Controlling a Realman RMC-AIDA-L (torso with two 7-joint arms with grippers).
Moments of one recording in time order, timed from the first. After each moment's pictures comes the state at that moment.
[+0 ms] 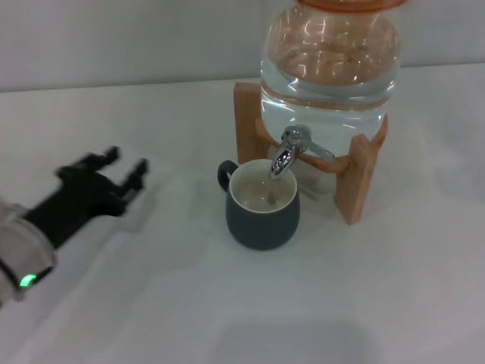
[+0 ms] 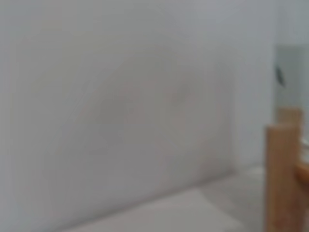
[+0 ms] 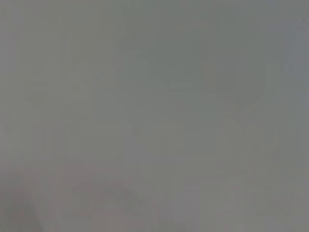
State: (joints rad) left arm -0.29 -2.07 1.68 0.59 -2.52 -0.80 2.42; right arm 0.39 1.88 -0.34 -0.62 1.48 1.13 -1.63
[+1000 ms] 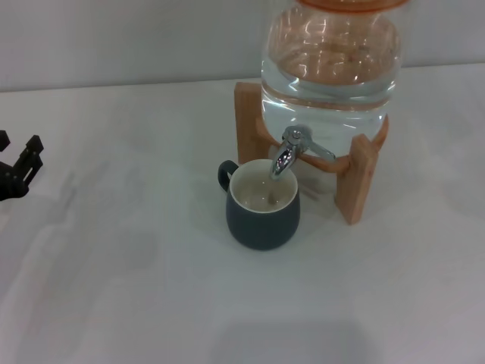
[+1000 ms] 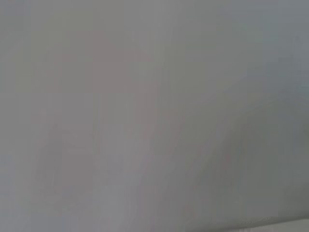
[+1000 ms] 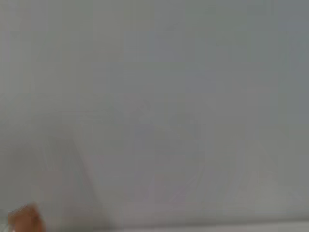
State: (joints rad) left arm -0.11 -2.08 1.41 0.83 -2.35 -0.73 2.25; right arm 0.30 1.83 -0.42 -0.69 1.39 1.28 -1.53
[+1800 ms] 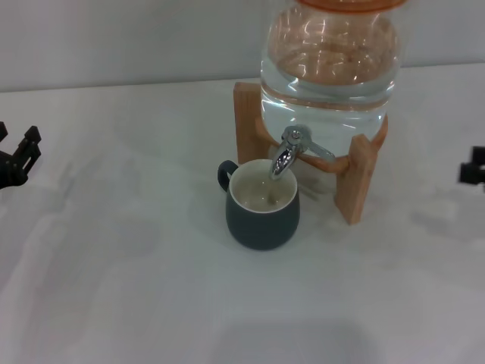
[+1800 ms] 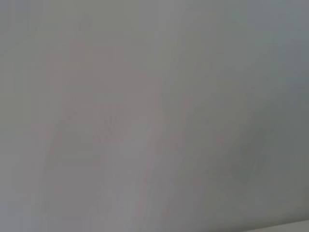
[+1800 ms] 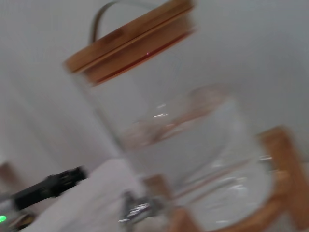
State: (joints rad) left arm -0.16 -2.07 1.40 0.81 -2.35 -0.67 2.26; right arm 0.28 1.93 -0.56 -0.89 1.31 1.77 -1.38
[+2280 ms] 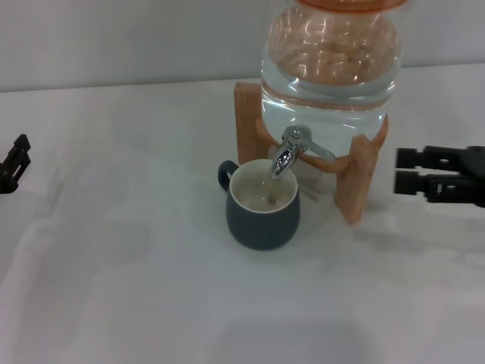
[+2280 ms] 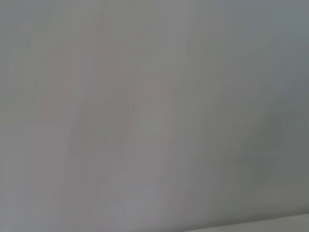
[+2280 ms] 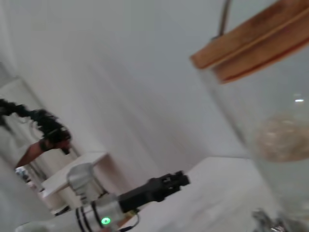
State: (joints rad) left arm -0.15 -2.07 1.39 0.81 -2.35 -0.66 2.26; right arm 0.33 1.99 -0.74 -0.94 1.45 1.85 -1.31
